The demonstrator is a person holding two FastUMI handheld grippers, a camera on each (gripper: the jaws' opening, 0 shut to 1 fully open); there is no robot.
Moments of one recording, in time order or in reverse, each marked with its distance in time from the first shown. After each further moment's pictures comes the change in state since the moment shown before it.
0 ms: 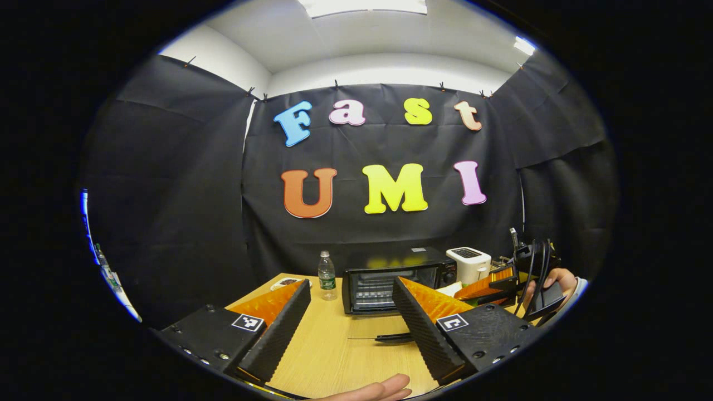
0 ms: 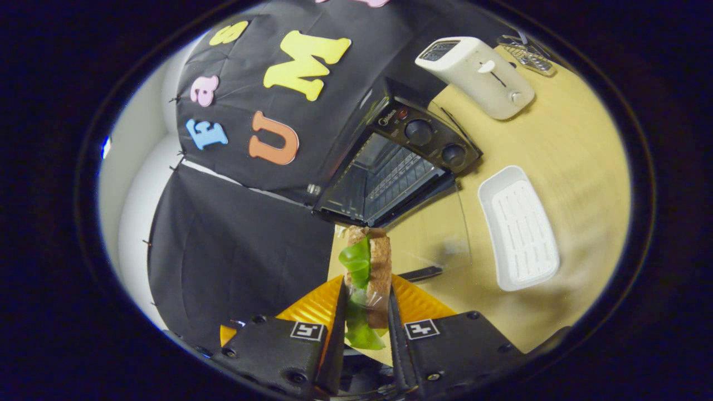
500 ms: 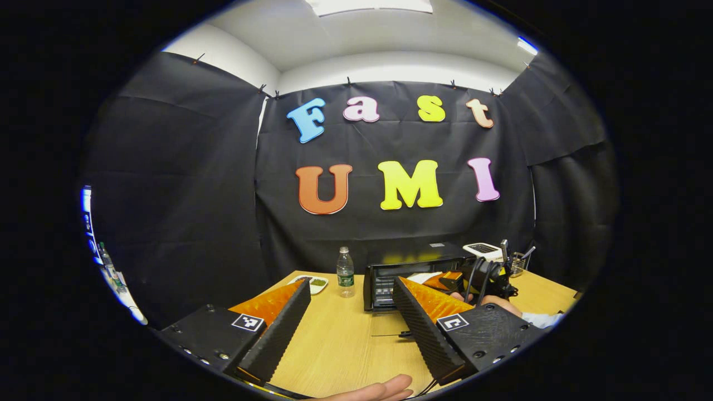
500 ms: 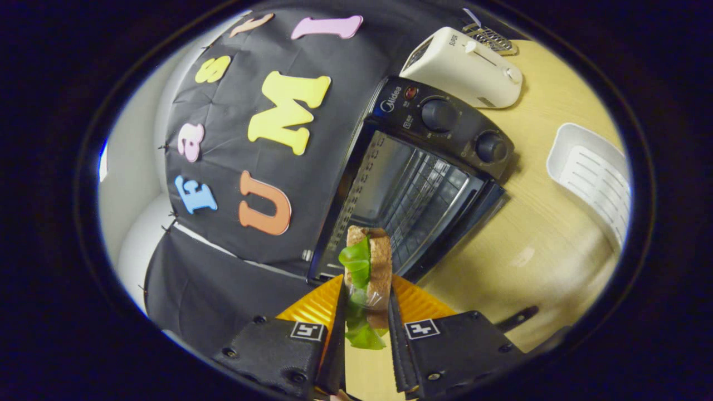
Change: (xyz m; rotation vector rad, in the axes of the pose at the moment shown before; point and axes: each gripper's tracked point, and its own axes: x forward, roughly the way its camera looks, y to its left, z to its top) left arm 0.003 0.045 -0.013 0.001 0.000 0.044; right arm 0.144 0.011 0.053 0.117 -0.463 -0.003
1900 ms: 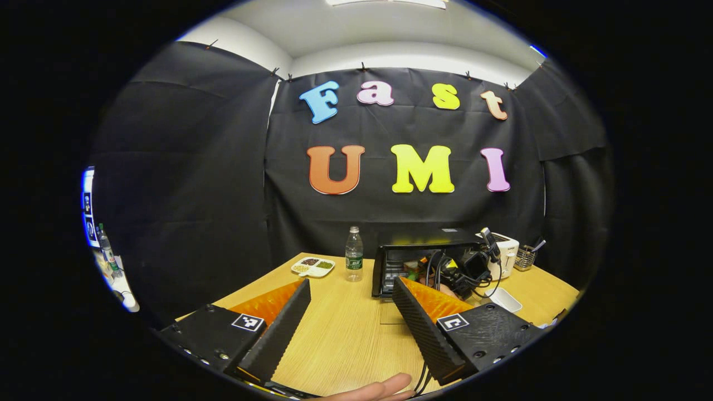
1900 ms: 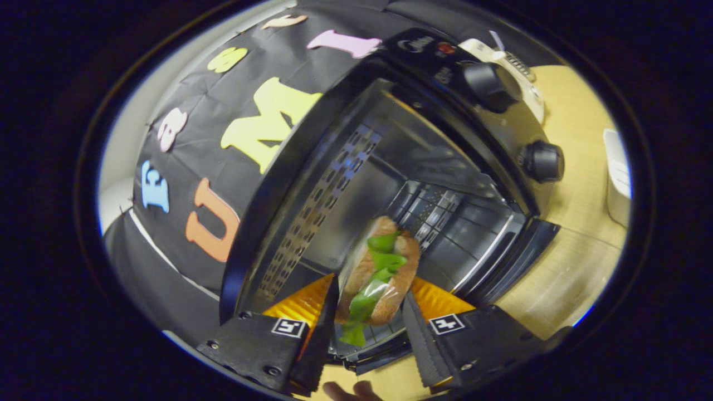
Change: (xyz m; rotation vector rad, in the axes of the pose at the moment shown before) left arm 0.007 0.012 -0.044 -0.061 0.093 0.038; right arm 0.110 -0.037 0.026 -0.256 -0.228 -0.198
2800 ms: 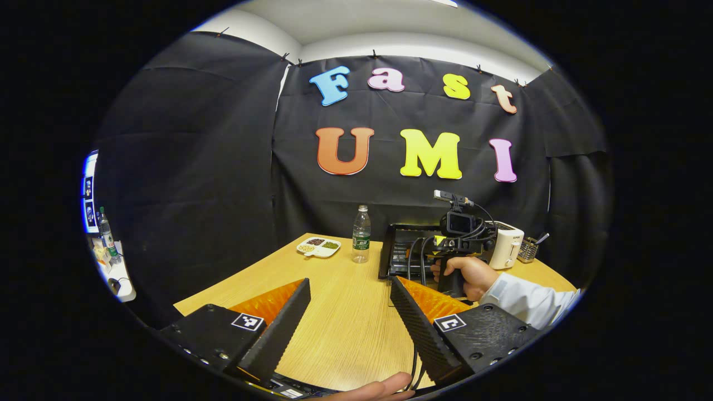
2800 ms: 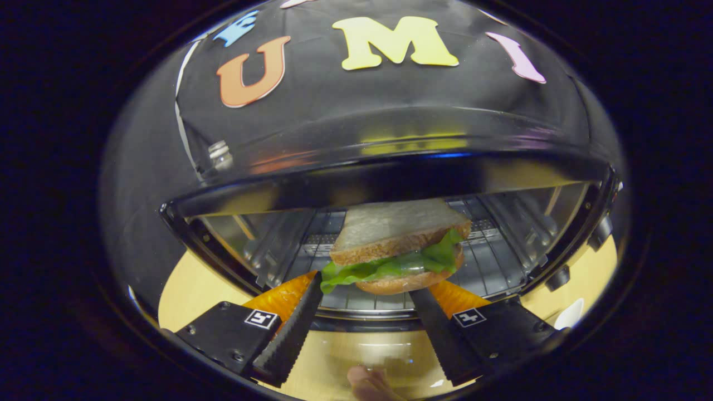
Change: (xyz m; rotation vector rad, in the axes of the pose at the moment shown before) left arm -0.005 0.014 -0.035 -0.031 0.085 0.008; right arm -0.014 -0.005 -0.041 -0.764 0.367 -0.153
